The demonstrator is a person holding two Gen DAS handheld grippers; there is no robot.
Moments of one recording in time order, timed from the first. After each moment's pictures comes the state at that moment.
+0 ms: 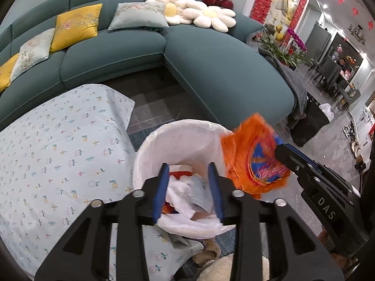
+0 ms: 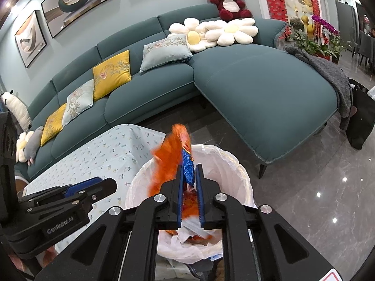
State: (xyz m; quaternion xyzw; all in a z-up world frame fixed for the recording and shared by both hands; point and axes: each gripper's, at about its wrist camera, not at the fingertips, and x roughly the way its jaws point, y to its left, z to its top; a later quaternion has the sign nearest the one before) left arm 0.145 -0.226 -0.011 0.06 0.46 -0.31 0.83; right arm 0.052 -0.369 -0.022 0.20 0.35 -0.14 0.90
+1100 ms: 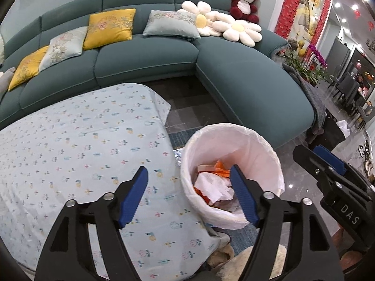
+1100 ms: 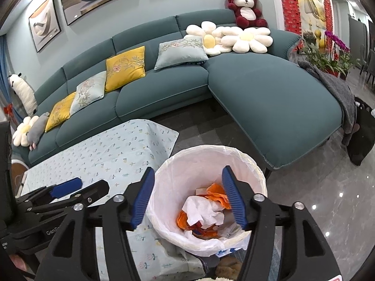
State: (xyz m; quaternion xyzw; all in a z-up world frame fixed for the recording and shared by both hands) left arm 0.136 -0.152 0.004 0.05 0.44 -0.23 0.87; right arm 0.049 -0.314 0.005 0.15 0.35 -0.12 0.92
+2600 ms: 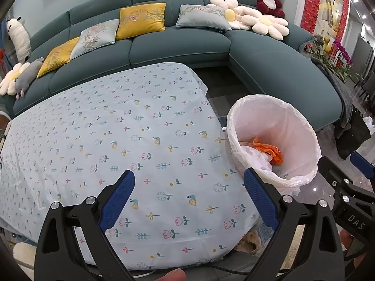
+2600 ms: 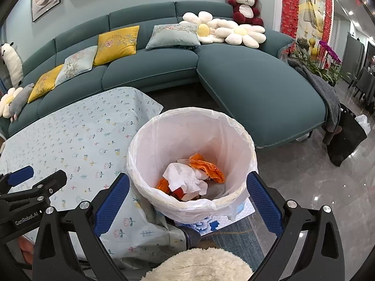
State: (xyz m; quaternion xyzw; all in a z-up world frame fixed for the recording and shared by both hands) left arm 0.090 -0.098 -0.041 0.07 0.44 -0.15 0.88; right arm 0.015 -0.272 -0.044 0.09 0.39 -0.17 0.90
